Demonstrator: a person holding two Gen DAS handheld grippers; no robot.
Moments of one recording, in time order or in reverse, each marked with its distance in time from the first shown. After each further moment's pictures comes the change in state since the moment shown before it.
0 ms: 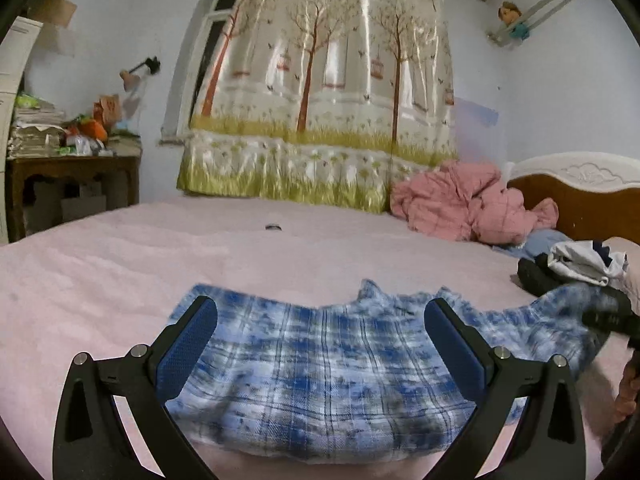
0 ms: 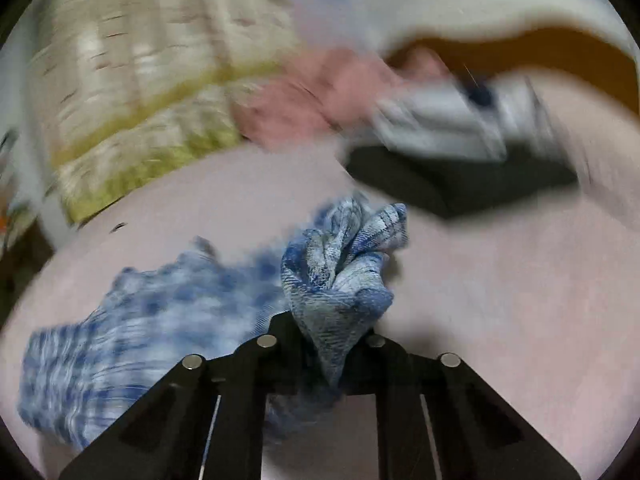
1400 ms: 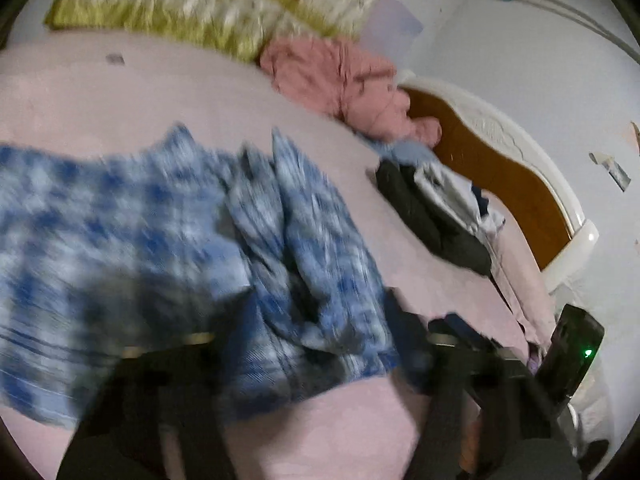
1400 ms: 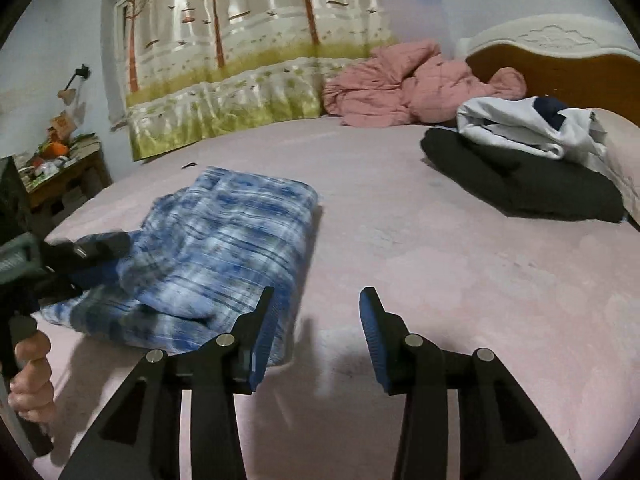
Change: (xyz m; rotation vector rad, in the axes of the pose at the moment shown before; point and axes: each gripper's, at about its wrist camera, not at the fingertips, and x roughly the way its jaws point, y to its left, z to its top) left arm 0.087 -0.078 -0.017 -0.196 0.624 -0.597; right arm -0.038 0.004 -0.054 -0.154 0.096 0.200
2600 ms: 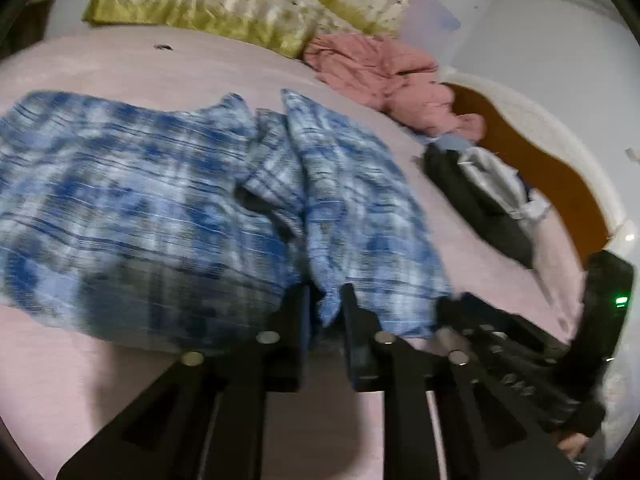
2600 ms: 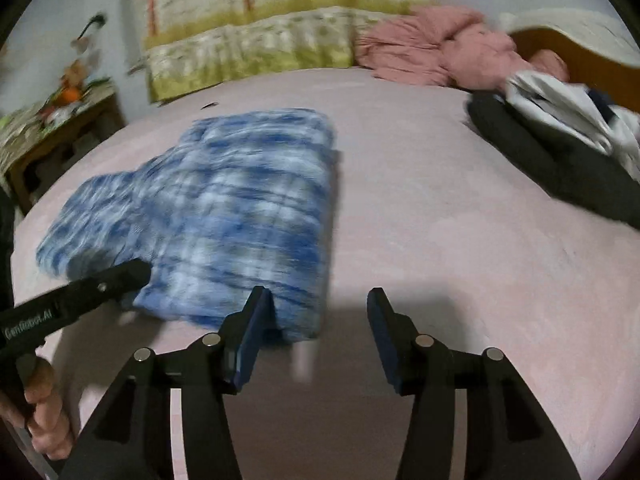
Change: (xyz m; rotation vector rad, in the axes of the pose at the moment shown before) left arm 0.002 0.000 -0.056 -0.028 -0.055 0.228; right arm 0.036 0.015 -0.003 -0.083 0.188 0.052
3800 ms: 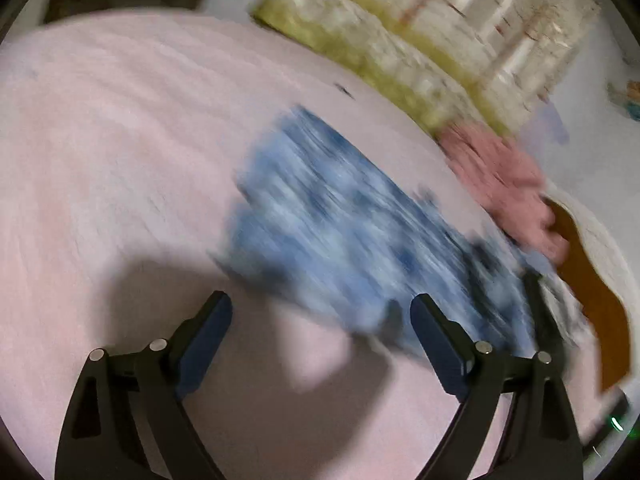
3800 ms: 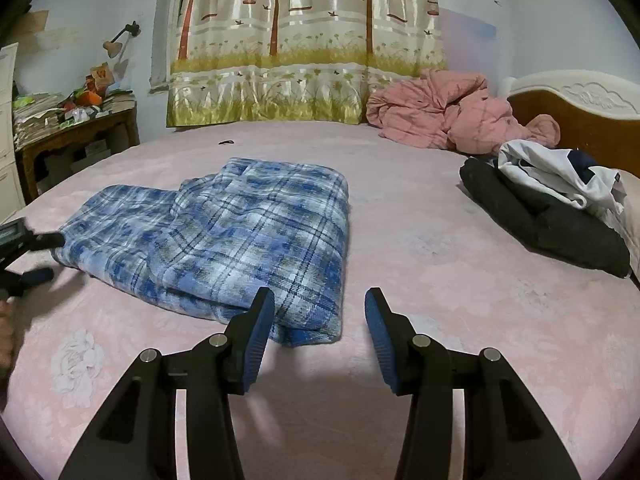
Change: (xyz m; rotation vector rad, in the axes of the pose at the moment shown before) left arm -0.104 0.162 -0.004 -0.399 -0.200 0.289; right arm -0.044 0.026 -0.018 -0.134 -0.201 -0.032
